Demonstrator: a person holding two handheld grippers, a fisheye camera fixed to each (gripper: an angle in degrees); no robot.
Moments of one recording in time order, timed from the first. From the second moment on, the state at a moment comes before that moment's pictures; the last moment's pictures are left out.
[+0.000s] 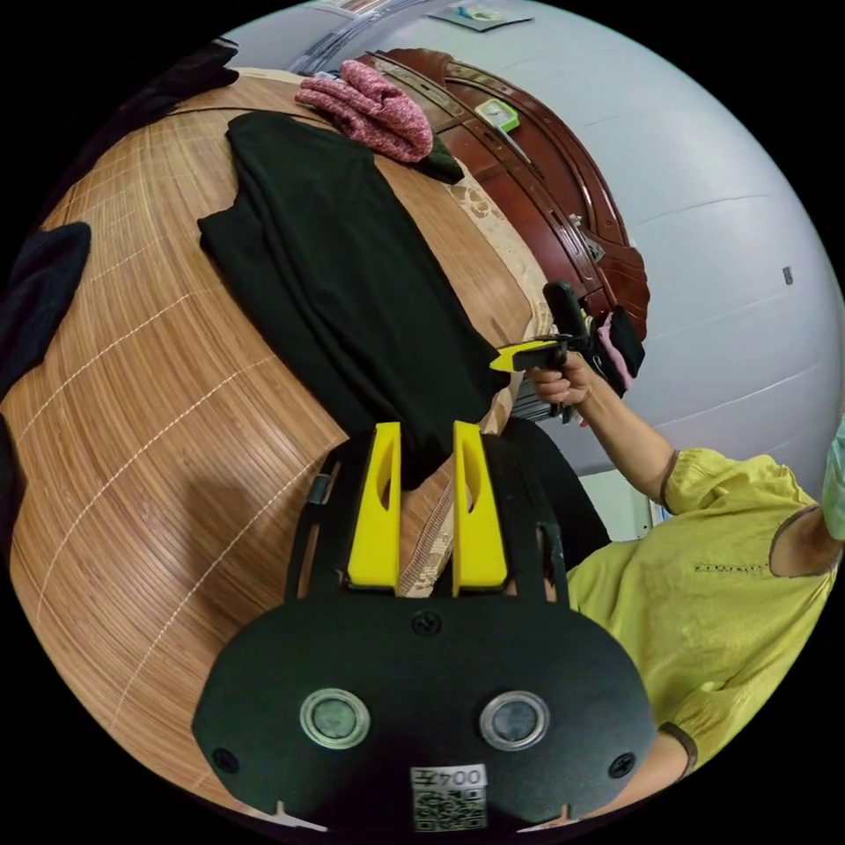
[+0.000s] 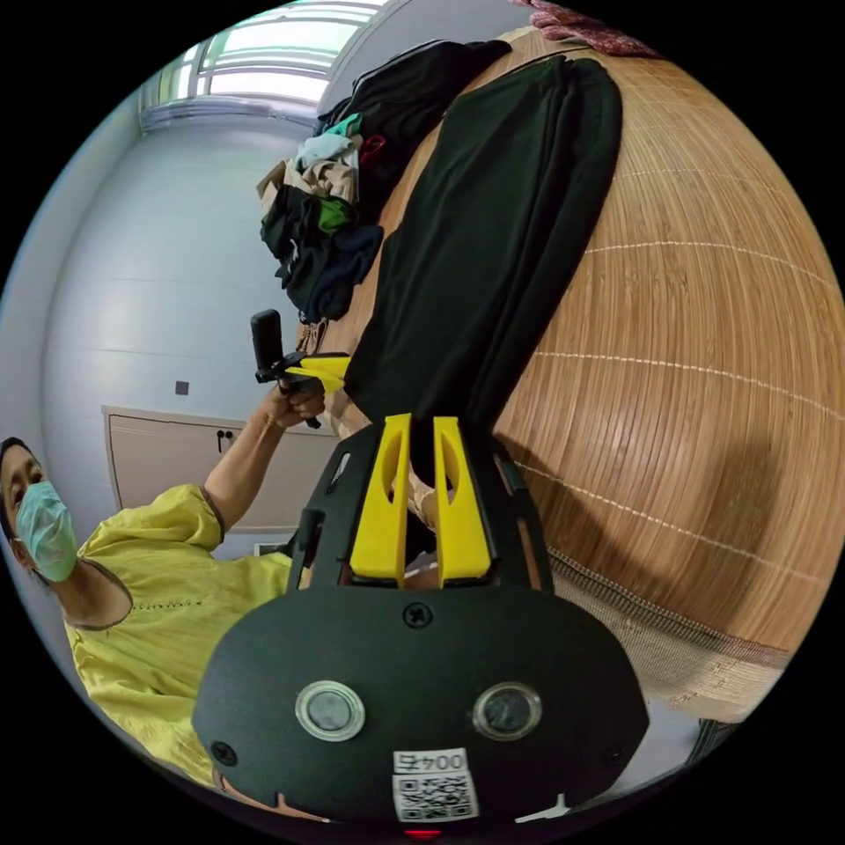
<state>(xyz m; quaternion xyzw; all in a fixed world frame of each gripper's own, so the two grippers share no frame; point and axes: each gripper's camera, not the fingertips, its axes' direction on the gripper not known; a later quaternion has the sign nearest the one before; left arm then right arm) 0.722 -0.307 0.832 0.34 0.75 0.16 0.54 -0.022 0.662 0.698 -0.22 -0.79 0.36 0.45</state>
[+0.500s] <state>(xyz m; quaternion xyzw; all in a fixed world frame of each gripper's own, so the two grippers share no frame) 0.704 -0.249 0.830 0.42 0.76 0.17 0.47 -0.005 0.638 0.569 -0.11 -0.68 0.30 0.66</state>
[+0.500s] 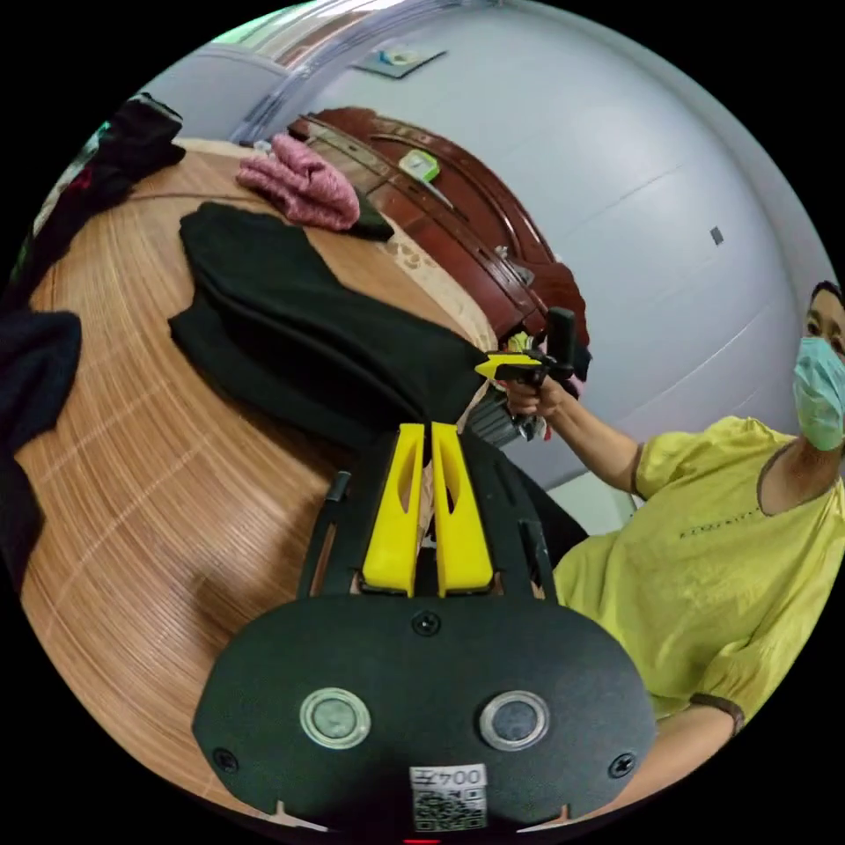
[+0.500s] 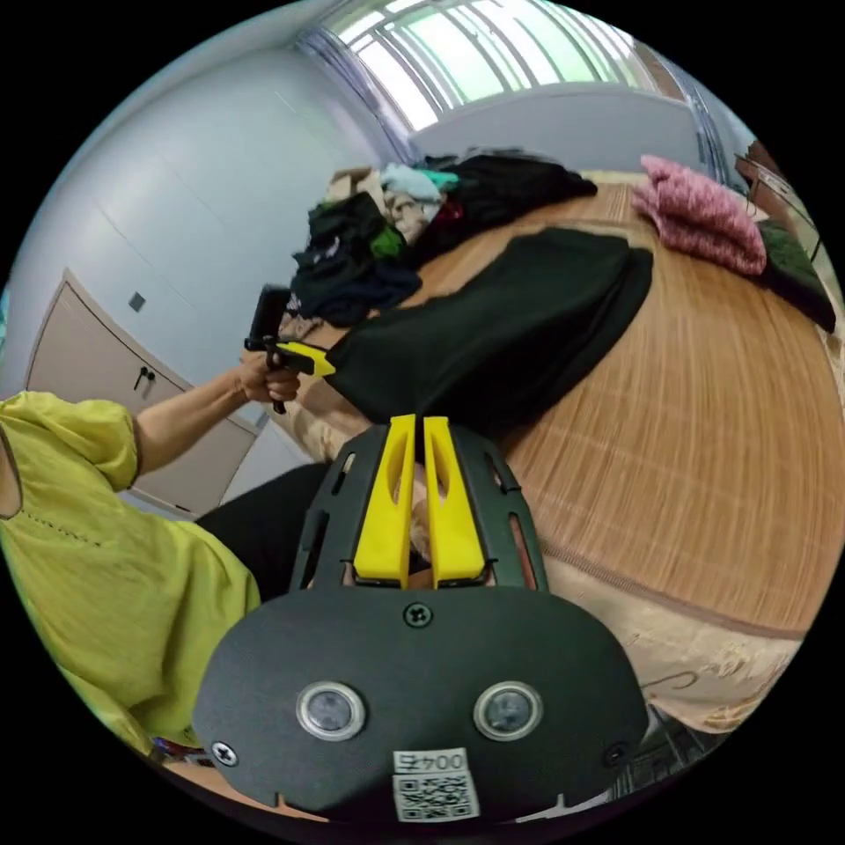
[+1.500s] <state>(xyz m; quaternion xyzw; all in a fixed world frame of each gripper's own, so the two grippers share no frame) 0.779 -0.132 0.710 0.43 0.59 0.10 0.68 -0.142 0.563 0.431 -0.24 -0.56 0.20 0.77</state>
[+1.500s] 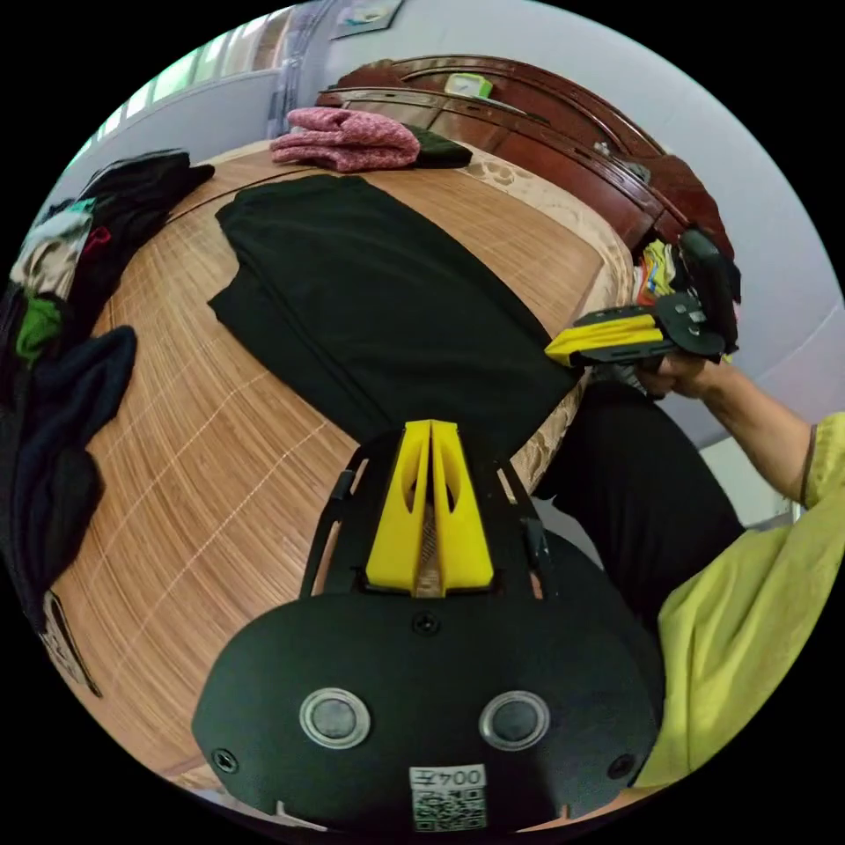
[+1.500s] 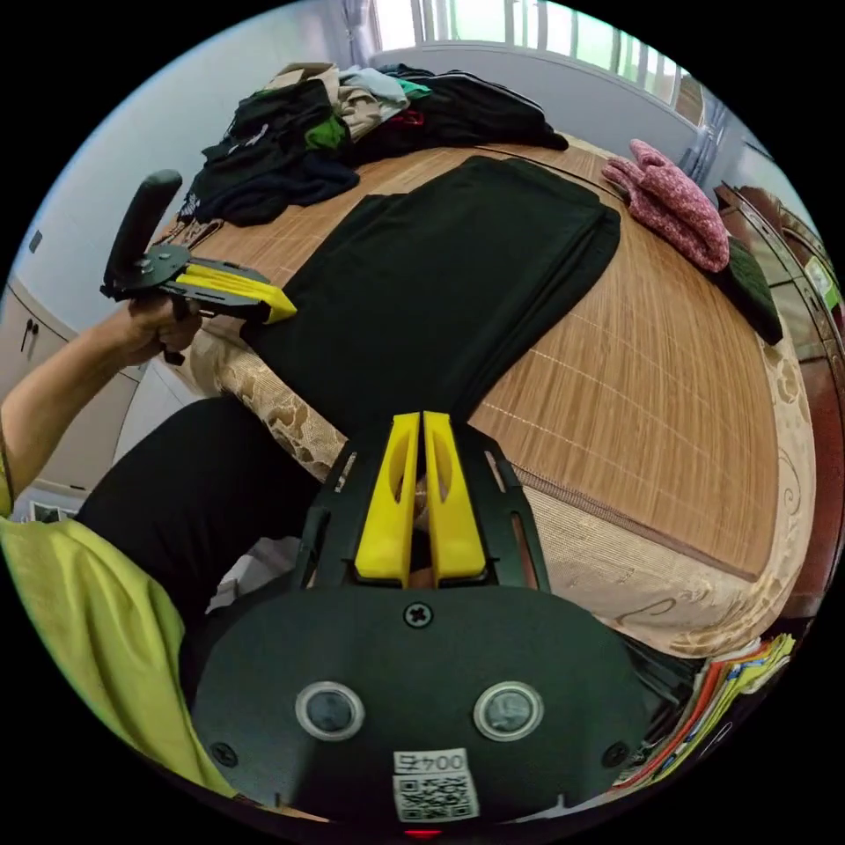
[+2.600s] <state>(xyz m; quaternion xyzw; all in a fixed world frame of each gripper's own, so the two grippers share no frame) 0.767 -0.083 0.623 0.36 0.54 0.01 0.76 -0.093 0.461 0.411 -0.28 -0.51 0.31 0.75</state>
